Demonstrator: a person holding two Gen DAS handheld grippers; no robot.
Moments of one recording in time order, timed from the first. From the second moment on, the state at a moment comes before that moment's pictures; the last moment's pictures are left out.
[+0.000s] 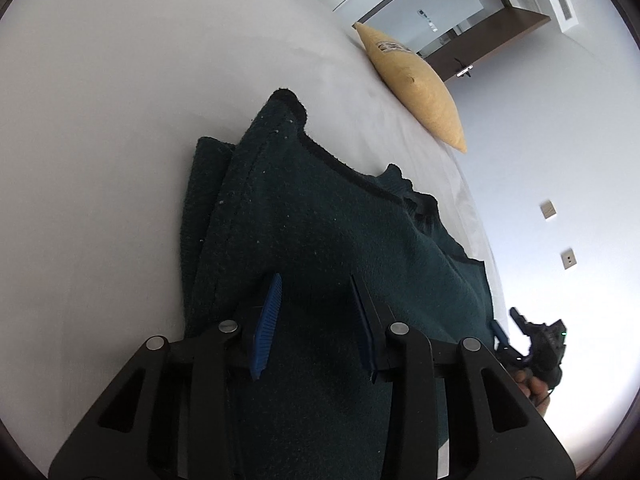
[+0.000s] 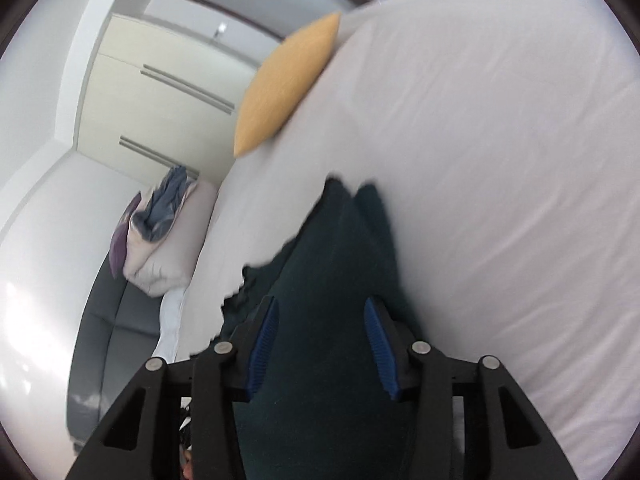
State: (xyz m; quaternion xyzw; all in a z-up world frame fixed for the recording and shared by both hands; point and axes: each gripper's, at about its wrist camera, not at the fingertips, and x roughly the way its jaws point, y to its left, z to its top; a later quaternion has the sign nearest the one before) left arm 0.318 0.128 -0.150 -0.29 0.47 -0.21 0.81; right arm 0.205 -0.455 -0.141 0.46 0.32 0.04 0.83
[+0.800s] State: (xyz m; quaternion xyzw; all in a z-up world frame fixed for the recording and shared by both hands) left arm 0.226 0.105 -0.133 -0.15 0.46 -0.18 0.85; right arm 0.212 -0.395 -0.169 0.50 0.36 0.13 0.78
